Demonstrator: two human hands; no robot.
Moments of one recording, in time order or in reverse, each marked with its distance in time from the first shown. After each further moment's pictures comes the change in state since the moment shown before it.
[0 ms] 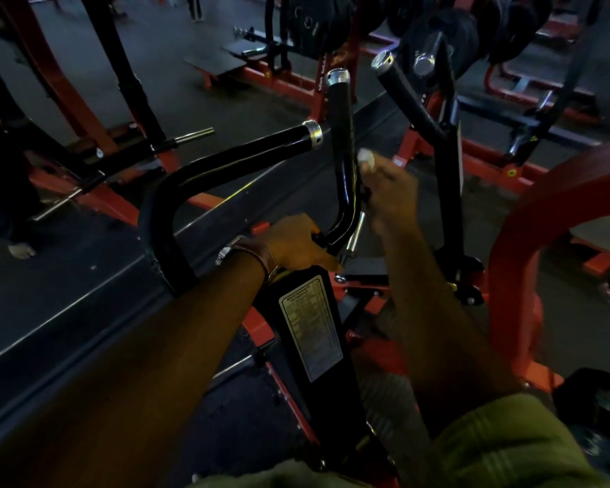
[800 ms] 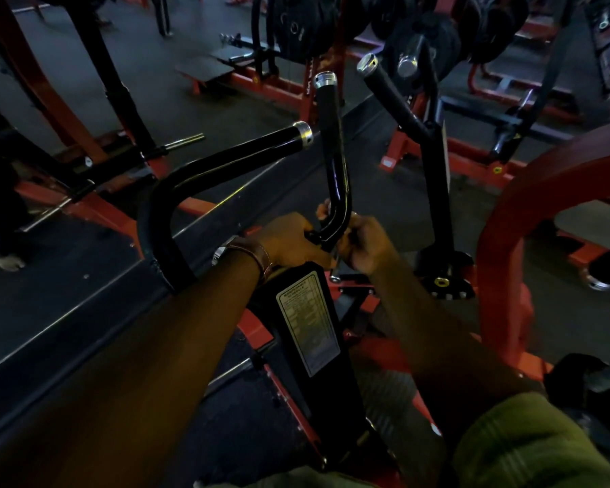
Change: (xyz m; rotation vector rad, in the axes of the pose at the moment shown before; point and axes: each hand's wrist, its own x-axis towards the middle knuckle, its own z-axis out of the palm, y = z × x) left_hand -0.004 0.001 0.000 -0.031 -0.005 -0.005; right_hand -0.047 0.033 -0.011 0.442 -0.177 0.635
